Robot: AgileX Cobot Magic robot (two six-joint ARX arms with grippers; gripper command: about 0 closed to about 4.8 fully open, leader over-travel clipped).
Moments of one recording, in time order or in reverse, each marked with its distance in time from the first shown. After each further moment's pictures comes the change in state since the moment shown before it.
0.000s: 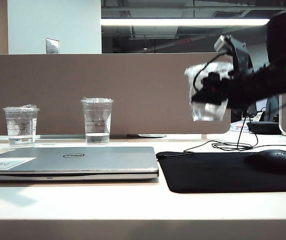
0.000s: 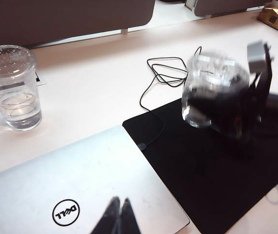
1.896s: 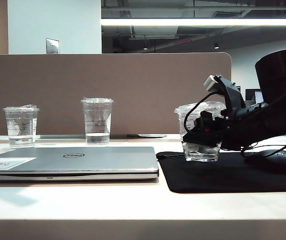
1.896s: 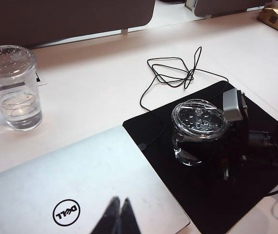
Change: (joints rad) left arm 0.000 0.000 0.000 0.000 0.000 0.000; right arm 0.063 0.157 -0.087 0.119 0.000 0.006
